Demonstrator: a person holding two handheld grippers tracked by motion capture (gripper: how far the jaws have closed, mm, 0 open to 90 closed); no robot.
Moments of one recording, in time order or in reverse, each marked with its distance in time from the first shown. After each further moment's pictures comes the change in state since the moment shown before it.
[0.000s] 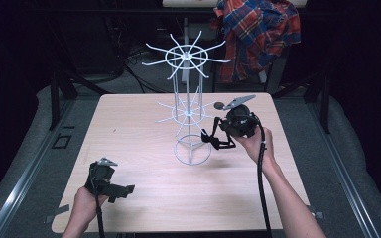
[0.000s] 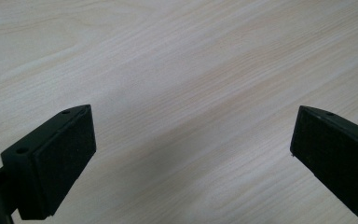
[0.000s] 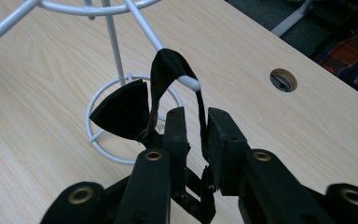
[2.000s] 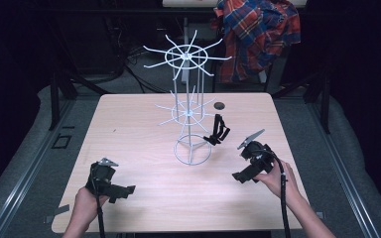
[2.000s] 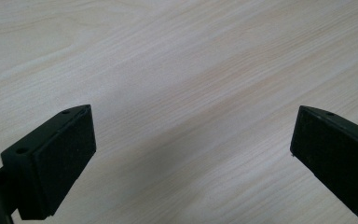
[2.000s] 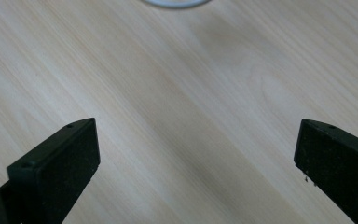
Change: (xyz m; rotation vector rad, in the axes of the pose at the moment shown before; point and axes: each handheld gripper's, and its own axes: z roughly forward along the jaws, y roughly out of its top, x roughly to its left) left arm -0.002 0.000 0.001 0.005 -0.002 0.003; right arm 0.017 -0.099 -0.007 0.319 0.120 -0.002
